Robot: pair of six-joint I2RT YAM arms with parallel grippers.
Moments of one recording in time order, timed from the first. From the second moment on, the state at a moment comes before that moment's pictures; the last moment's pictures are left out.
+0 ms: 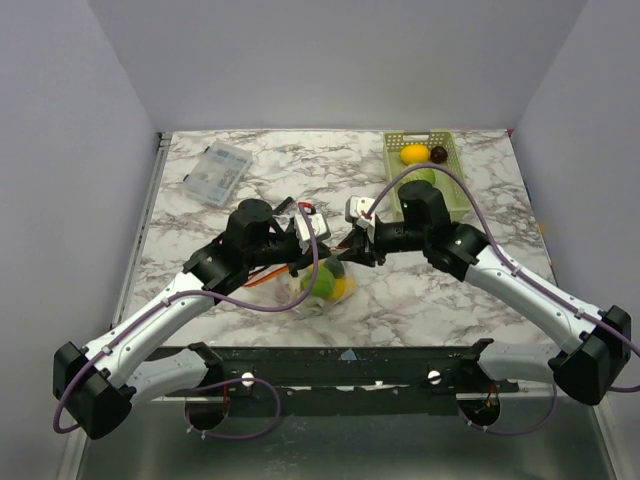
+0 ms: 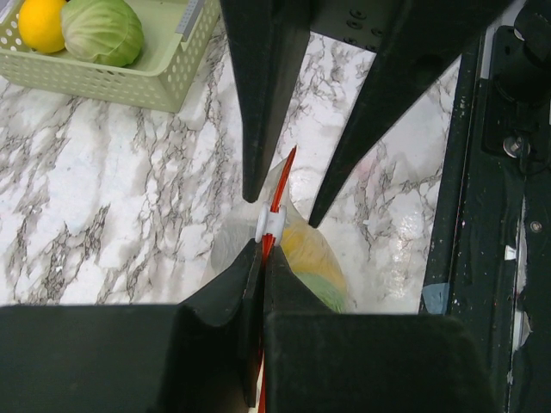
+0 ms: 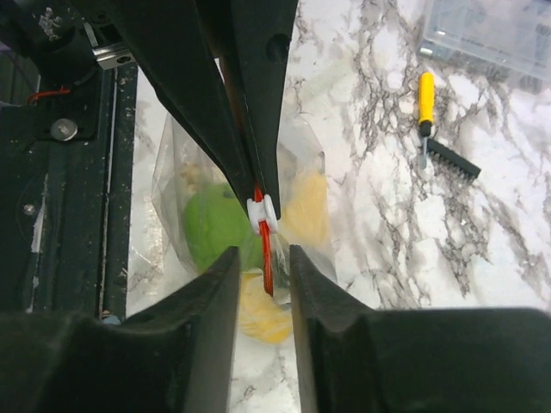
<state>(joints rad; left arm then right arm) -0.70 1.03 0.89 -0.23 0.54 0.26 0.73 1.21 1.06 -0.32 -0.66 -0.44</state>
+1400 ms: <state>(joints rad) -0.71 1.02 0.90 -0.14 0.47 0.20 0.73 1.26 1.02 -0.15 -0.53 -0.22</state>
